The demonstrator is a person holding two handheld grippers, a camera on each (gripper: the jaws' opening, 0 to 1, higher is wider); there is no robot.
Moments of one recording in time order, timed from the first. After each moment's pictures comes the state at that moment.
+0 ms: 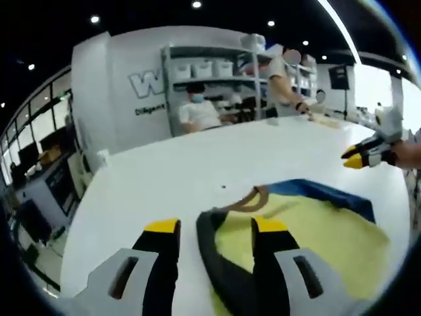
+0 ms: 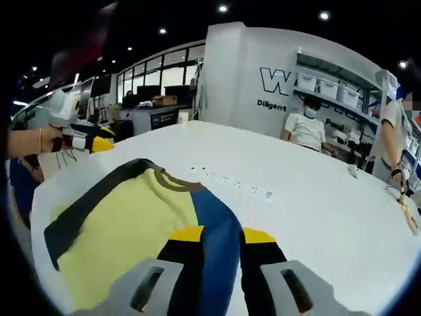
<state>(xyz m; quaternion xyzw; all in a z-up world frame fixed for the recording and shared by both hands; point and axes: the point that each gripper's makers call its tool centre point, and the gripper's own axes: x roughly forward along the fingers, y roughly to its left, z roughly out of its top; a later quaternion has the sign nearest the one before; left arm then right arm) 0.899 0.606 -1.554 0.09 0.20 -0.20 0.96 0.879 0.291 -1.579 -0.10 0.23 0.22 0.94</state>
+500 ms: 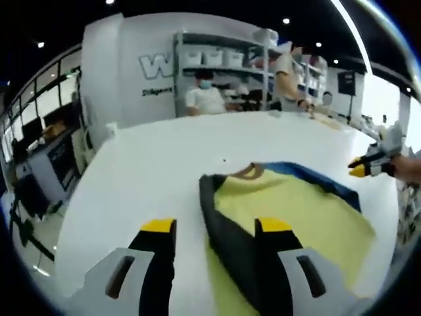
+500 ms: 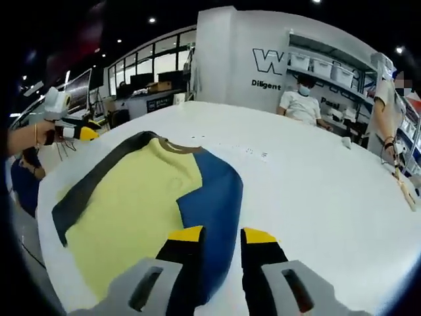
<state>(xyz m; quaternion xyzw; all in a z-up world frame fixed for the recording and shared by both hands) 0.845 0.635 -1.576 0.06 0.25 -0.19 0.95 0.821 0.264 -1.610 -0.09 0.29 0.21 0.93</state>
